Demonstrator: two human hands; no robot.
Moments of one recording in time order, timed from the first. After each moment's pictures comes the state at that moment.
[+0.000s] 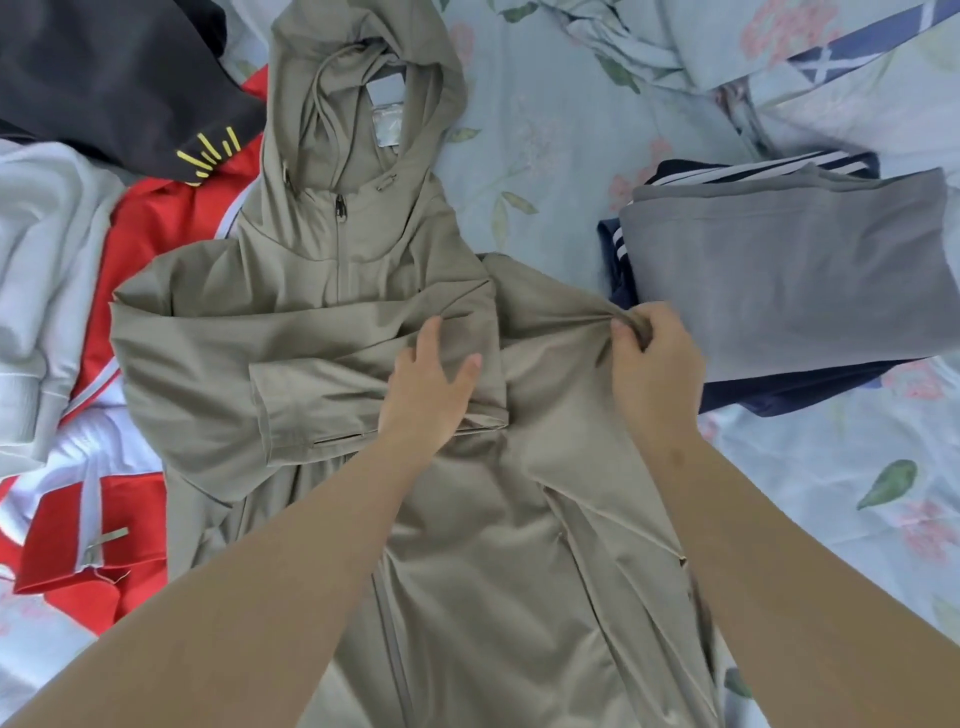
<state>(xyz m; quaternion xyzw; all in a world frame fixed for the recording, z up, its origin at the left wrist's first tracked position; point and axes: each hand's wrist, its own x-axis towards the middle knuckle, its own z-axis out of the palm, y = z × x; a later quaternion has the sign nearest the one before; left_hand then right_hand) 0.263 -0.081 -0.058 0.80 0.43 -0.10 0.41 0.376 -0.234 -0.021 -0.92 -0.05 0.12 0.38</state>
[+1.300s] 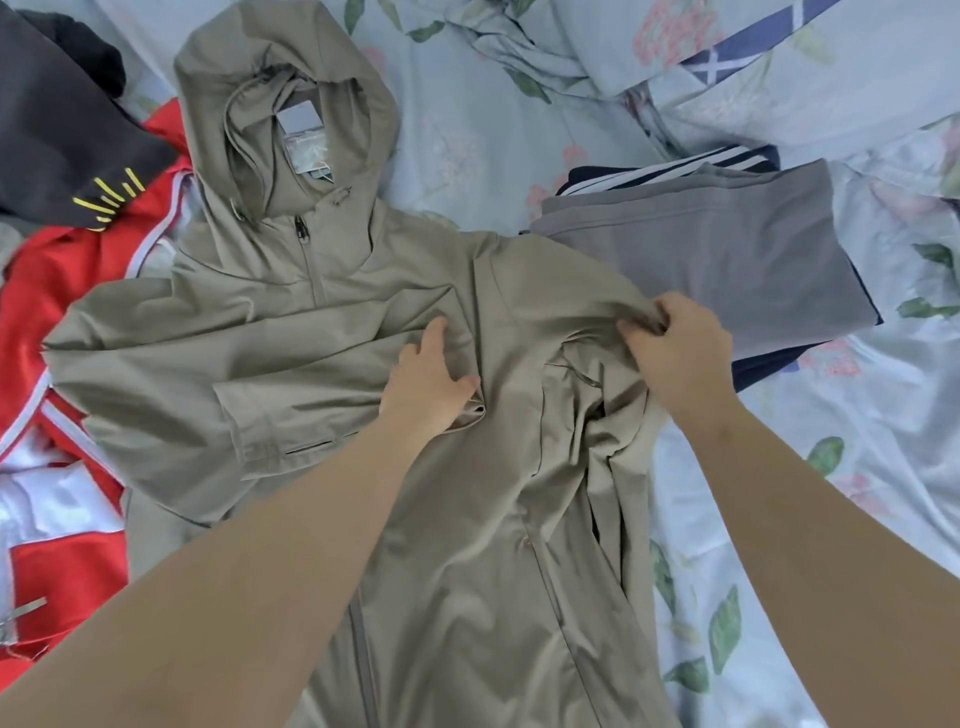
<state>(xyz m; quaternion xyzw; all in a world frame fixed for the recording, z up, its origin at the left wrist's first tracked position) 0.327 -0.111 -0.071 0.84 0.36 -0.17 0.38 0.437 -0.294 0.001 -0.95 -0.04 0.15 0.28</state>
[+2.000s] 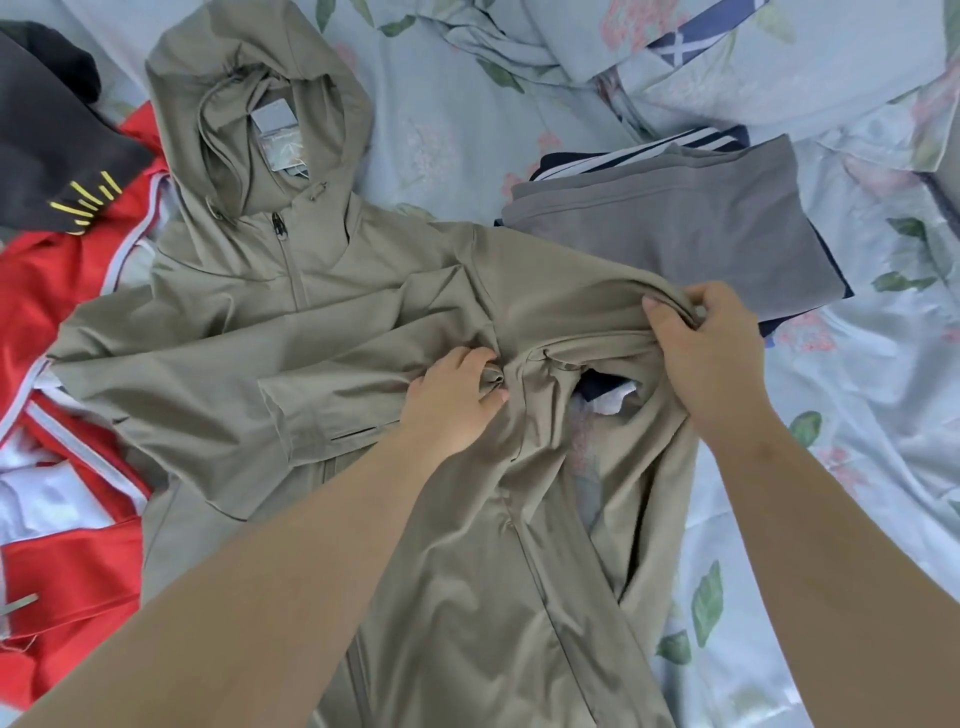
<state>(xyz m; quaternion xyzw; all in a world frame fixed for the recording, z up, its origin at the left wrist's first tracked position) 0.322 -0.153 -0.065 0.91 0.20 -0.19 0.31 0.423 -0.328 0.019 -0.89 0.03 0.12 0.43</state>
